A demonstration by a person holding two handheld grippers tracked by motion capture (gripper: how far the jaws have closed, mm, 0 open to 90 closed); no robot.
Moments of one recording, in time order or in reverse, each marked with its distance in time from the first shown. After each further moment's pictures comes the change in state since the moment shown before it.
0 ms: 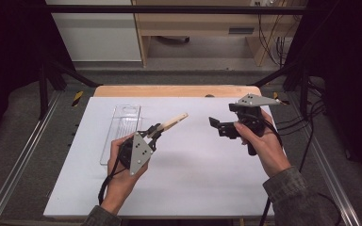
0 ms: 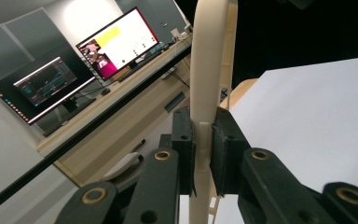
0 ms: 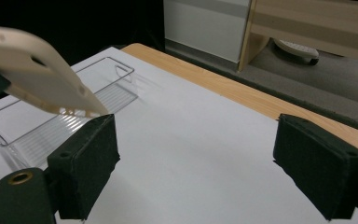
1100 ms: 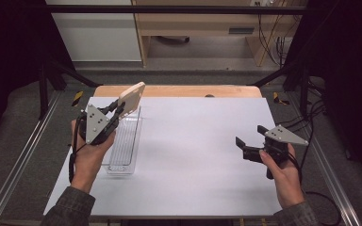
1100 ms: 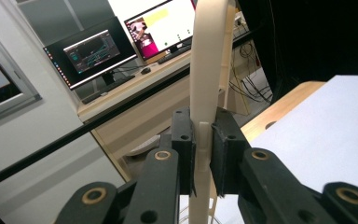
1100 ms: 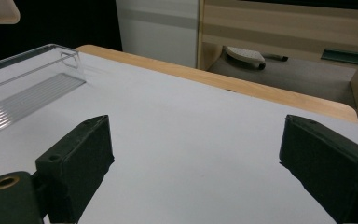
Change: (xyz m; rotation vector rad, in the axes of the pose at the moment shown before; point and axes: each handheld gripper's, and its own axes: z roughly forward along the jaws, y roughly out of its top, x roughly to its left) left arm 0.097 -0.026 -0.014 0.038 0.139 -0.160; right arm -0.031 -0.102 -0.037 -0.114 -0.174 0.057
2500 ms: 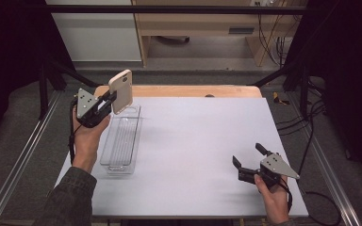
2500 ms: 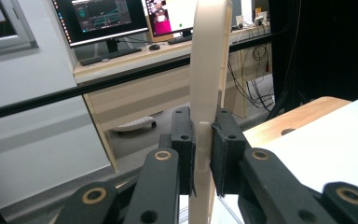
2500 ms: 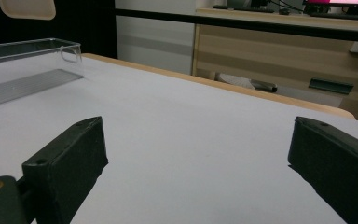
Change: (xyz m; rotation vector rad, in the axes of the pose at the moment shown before) left arm 0.045 -0.042 0.043 0.051 0.021 -0.245; right arm 0.015 -0.081 0.001 -0.160 -0.030 -0.052
